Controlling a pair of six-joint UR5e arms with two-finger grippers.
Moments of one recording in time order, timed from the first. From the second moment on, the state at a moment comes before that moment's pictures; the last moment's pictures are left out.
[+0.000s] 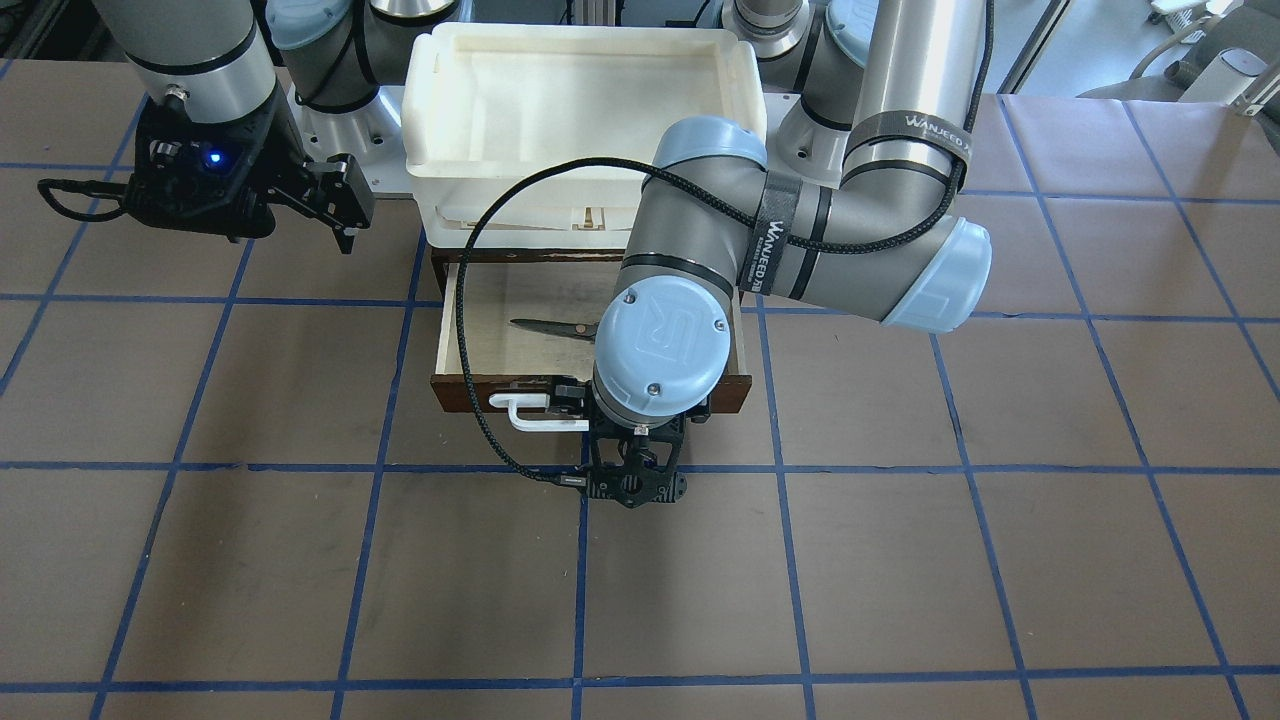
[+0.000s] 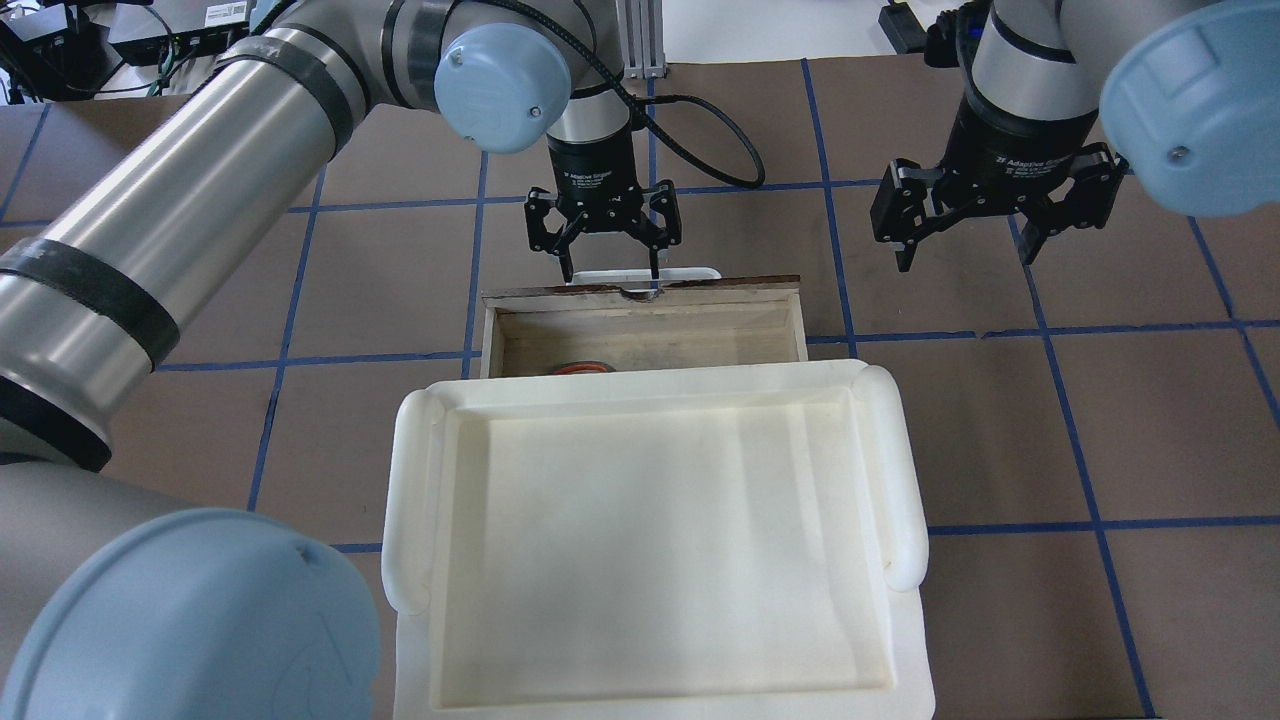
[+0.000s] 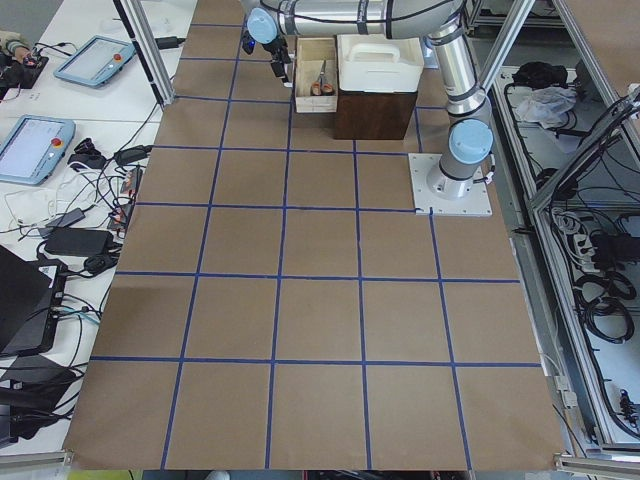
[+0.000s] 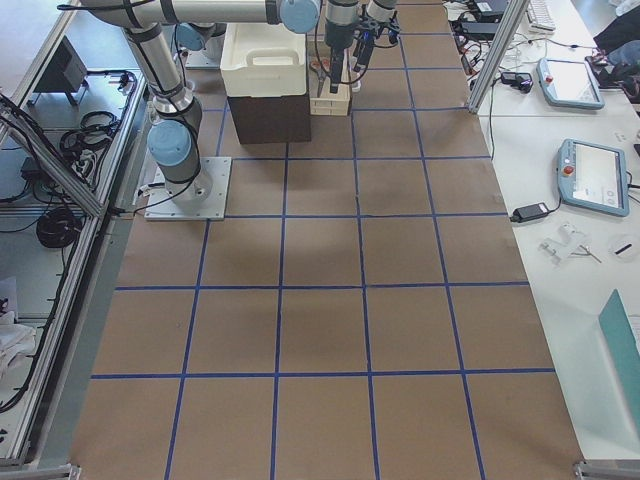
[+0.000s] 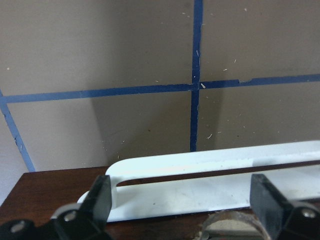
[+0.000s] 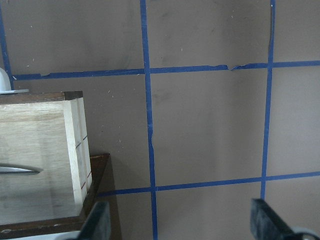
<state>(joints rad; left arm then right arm) -1.86 -2.13 -1.22 -1.66 1.44 -0.22 1.60 -1.59 1.60 -1.52 -1.66 0.07</state>
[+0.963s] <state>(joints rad) -1.86 -2.11 -1.25 -1.69 1.44 -0.22 1.60 -1.62 1.59 -1.52 -1.65 0.07</state>
